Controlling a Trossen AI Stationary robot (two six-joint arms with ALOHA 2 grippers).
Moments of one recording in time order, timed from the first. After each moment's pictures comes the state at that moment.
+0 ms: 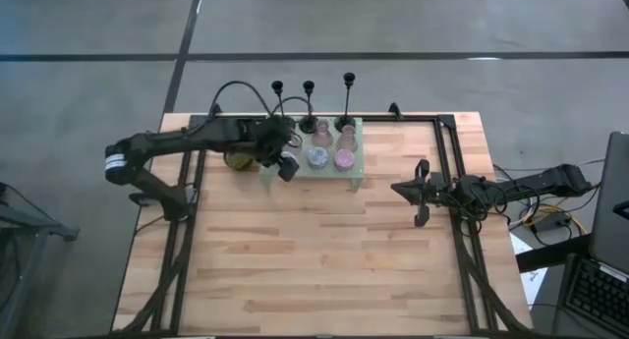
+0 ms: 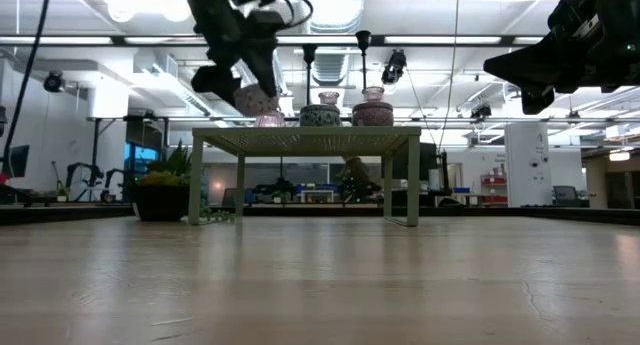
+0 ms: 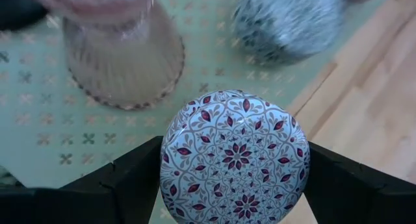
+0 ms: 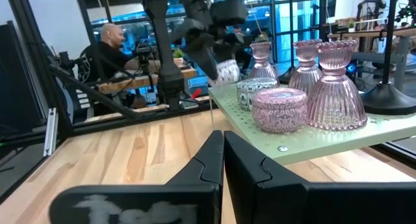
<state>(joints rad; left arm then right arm) 0.29 1.44 1.30 -0.85 0.01 -0.53 0.14 0.37 0.01 0.42 0.31 0.16</state>
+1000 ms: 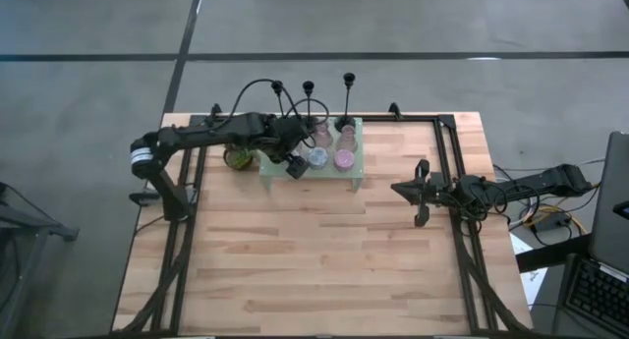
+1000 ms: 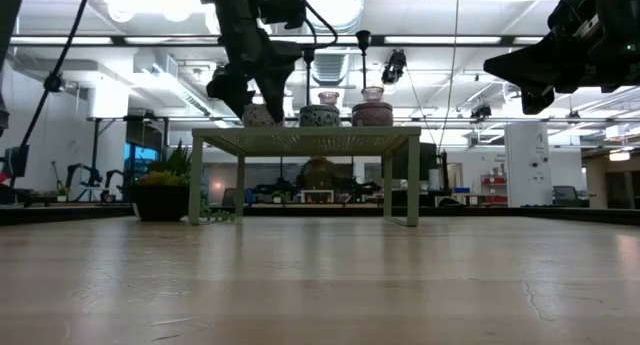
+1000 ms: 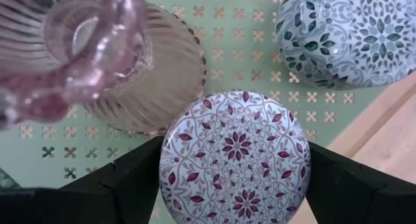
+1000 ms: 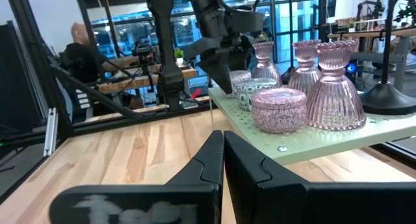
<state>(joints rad) 0.30 1.65 1.48 -1.01 -0.08 -0.48 0.14 0.37 0.01 0.42 0.31 0.16</state>
